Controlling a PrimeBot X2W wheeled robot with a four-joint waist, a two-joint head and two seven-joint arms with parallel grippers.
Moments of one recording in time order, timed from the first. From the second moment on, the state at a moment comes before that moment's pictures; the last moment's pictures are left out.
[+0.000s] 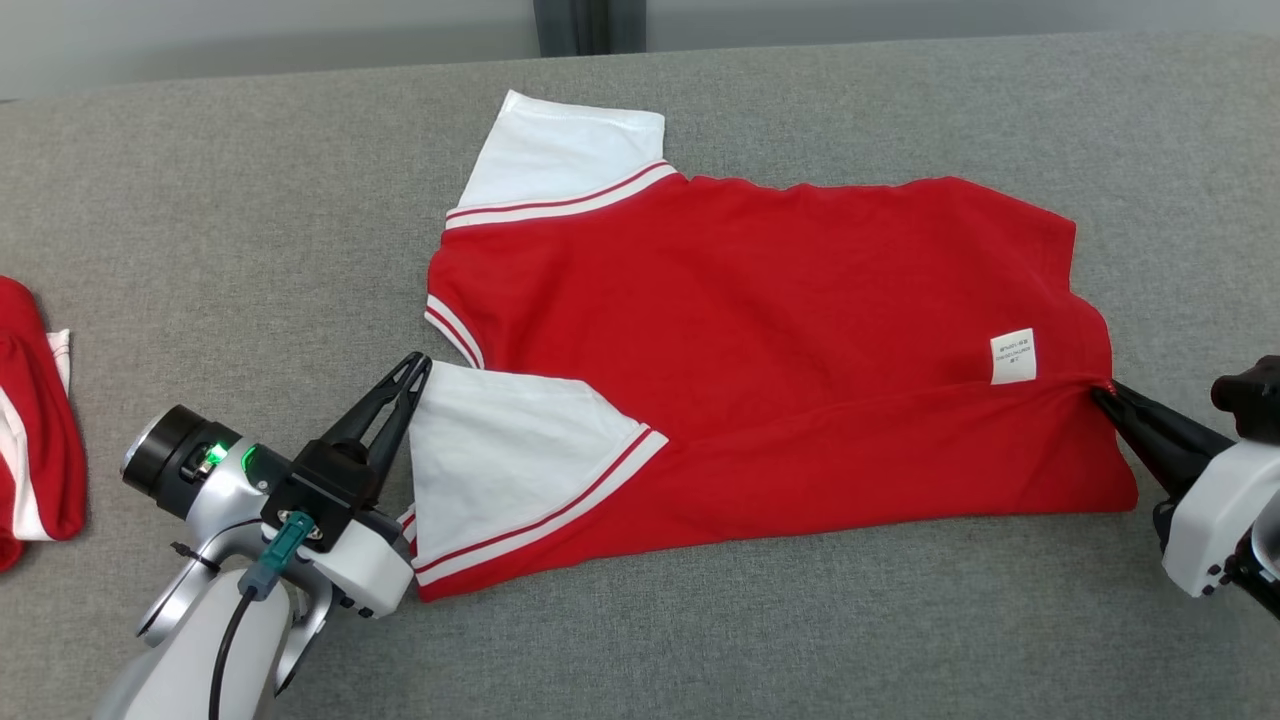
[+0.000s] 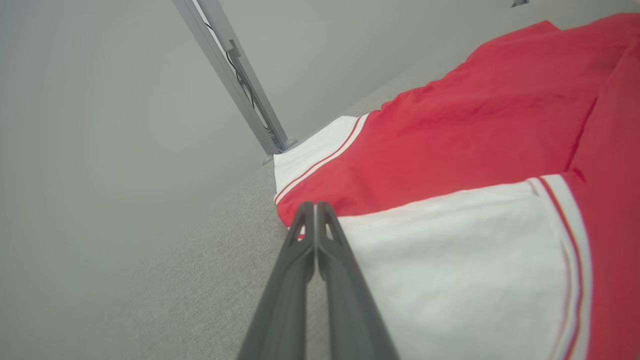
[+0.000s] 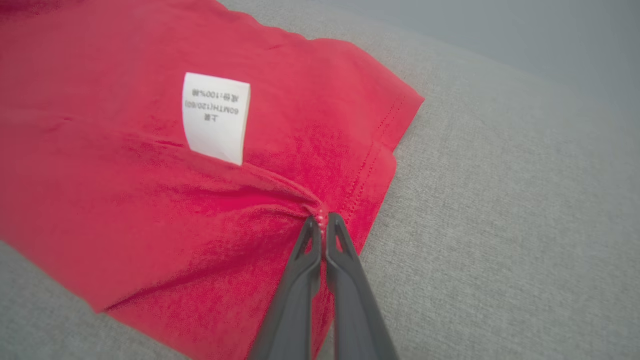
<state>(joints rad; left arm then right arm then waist) -0.35 0.35 -0.39 0.30 -0.02 -0.07 -0.26 -0.70 -0.77 1.11 0.56 0.92 0.13 -0.26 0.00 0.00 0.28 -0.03</state>
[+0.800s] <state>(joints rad) -0.24 0.25 -0.23 0.24 -0.07 0.05 -0.26 -0.60 -0.64 0.70 0.71 0.91 0.13 -0.26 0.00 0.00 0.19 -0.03</state>
